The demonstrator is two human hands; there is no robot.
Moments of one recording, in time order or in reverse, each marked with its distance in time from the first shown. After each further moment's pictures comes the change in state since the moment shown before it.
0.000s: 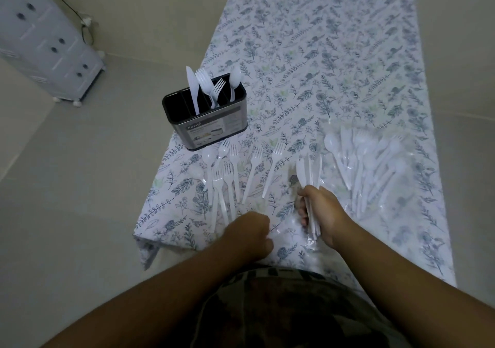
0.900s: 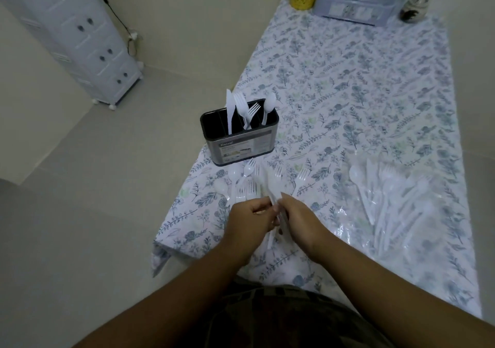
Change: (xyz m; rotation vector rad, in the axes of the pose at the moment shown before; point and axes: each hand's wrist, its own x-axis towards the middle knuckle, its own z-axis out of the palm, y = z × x) left_hand -0.014 -0.006 -0.053 -1.349 0.463 -0.197; right_hand -0.018 -0.034 0.077 -0.362 -0.301 -0.248
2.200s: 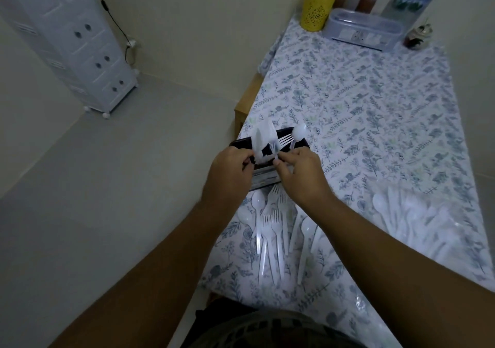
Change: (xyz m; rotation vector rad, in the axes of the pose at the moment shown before) left_hand 0.109 0.101 -0.110 0.840 0.283 0.806; right_hand 0.113 -0.099 0.041 -0.681 0.452 -0.482
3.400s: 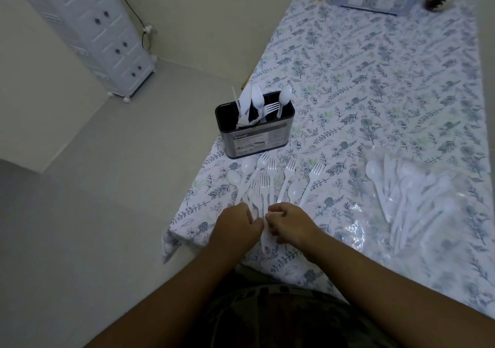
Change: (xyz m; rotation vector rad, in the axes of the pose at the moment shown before) left_hand -0.165 0.039 0.062 0.108 -0.405 -0.494; right_hand -0.143 0.063 0.005 0.457 -0.540 0.586
